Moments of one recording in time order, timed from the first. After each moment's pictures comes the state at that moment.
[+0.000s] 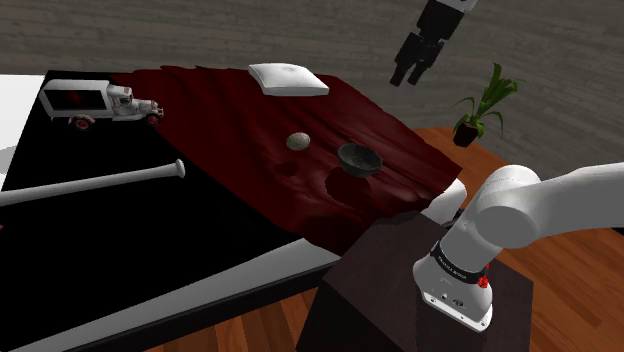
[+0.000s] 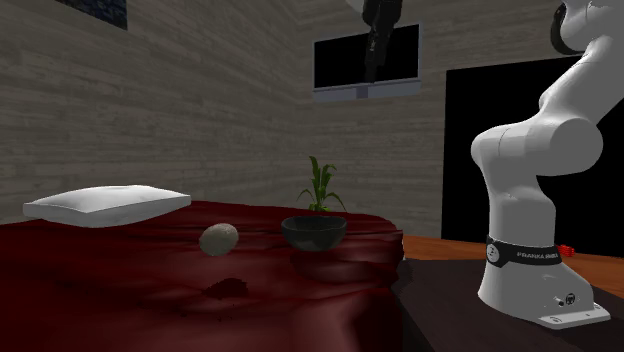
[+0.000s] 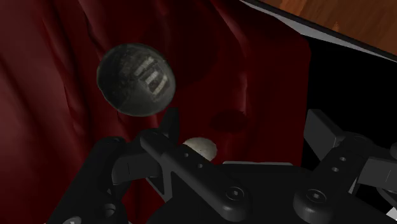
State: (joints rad) arm 0.00 -0.82 -0.03 -2.28 0.04 1.60 0.06
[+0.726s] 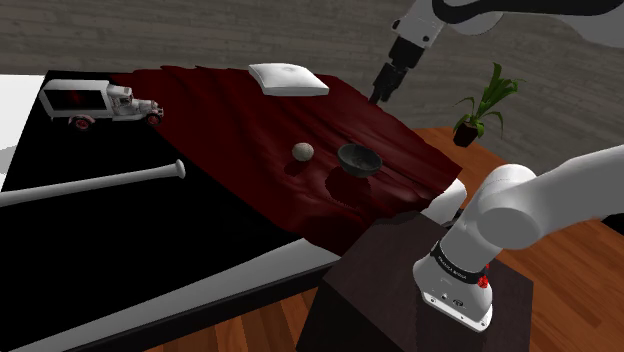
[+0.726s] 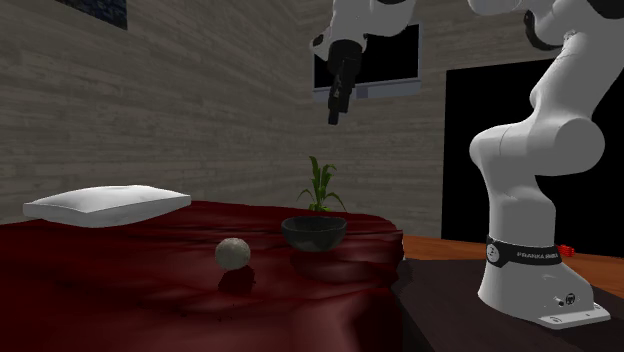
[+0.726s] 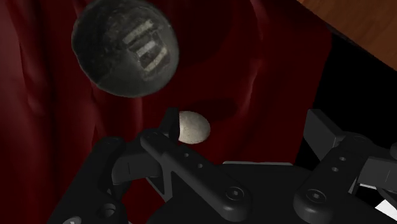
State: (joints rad) arm 0.05 -0.65 -0.22 -2.38 0.05 1.87 -0.23
